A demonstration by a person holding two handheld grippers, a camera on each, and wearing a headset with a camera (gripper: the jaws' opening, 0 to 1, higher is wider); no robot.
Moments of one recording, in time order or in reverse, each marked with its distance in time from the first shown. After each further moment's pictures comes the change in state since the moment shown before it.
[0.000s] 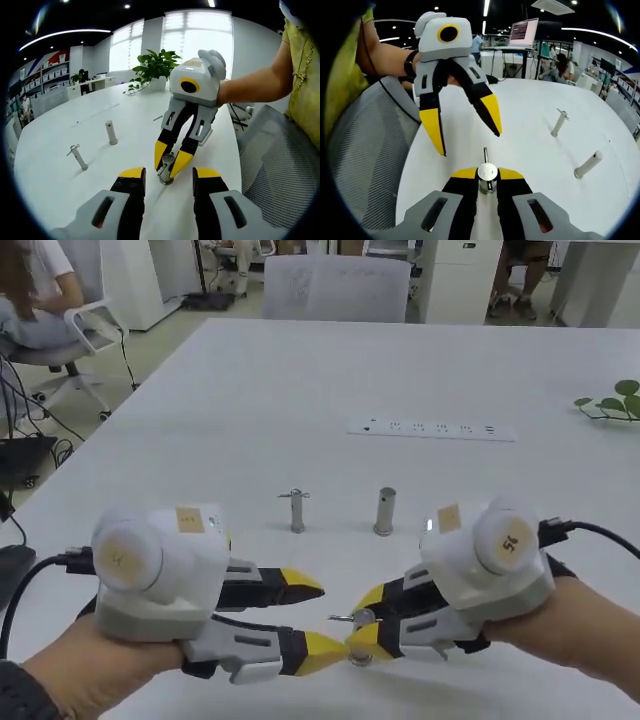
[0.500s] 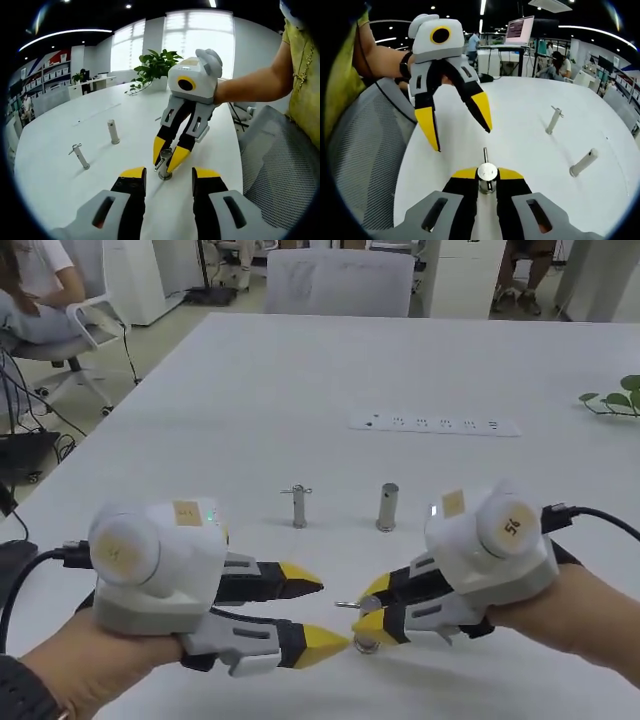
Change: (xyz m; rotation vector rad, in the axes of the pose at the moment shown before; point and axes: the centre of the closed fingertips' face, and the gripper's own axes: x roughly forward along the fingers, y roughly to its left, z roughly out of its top) left arm -0.003 0.003 -0.001 -0.006 0.000 0.010; right arm -0.003 -0.012 -0.002 0.020 0.017 -0.016
